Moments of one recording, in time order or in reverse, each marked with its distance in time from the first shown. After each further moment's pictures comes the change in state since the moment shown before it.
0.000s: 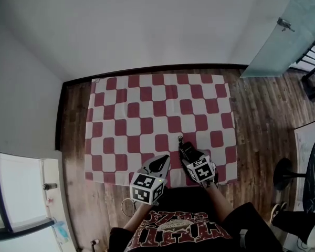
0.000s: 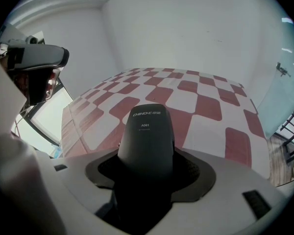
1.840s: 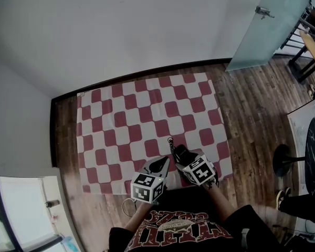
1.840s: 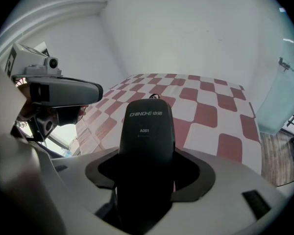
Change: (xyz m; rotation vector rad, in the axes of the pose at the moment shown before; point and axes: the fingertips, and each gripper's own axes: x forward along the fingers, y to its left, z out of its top) left arm 0.036 -0.022 -0.007 0.030 0.070 -0.109; right arm -0.046 0.011 0.018 0.029 -0.004 0.080
